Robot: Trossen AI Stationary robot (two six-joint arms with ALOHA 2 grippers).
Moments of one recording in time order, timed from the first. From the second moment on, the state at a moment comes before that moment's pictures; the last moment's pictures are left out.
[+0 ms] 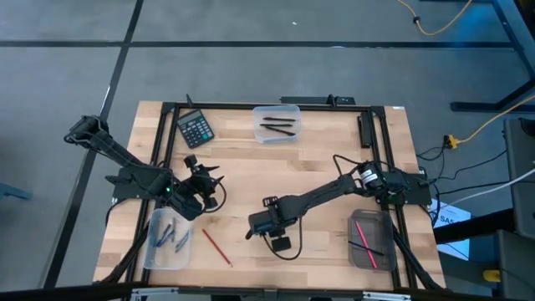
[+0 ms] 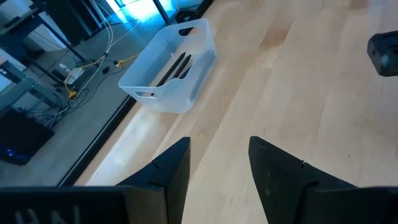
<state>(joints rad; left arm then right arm) -0.57 1.11 0.66 -0.56 -1.06 -0.57 0.33 2.33 1.75 -0.83 -0.01 0.09</state>
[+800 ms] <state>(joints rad) -0.55 1.11 0.66 -0.57 -1.06 -0.58 0.26 1.83 0.98 0.15 0.01 0.13</state>
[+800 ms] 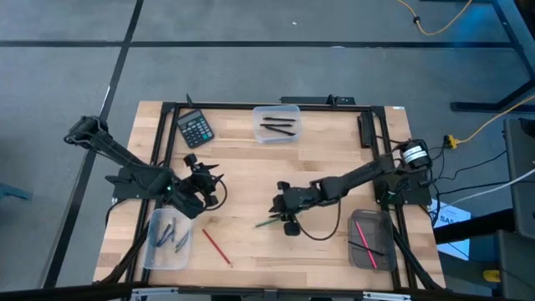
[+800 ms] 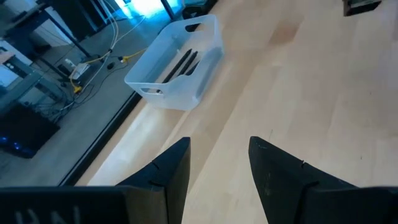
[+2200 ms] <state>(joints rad) -0.49 1.19 0.66 -0.52 -1.03 -0.59 0.27 1.97 1.04 0.03 -0.04 0.06</state>
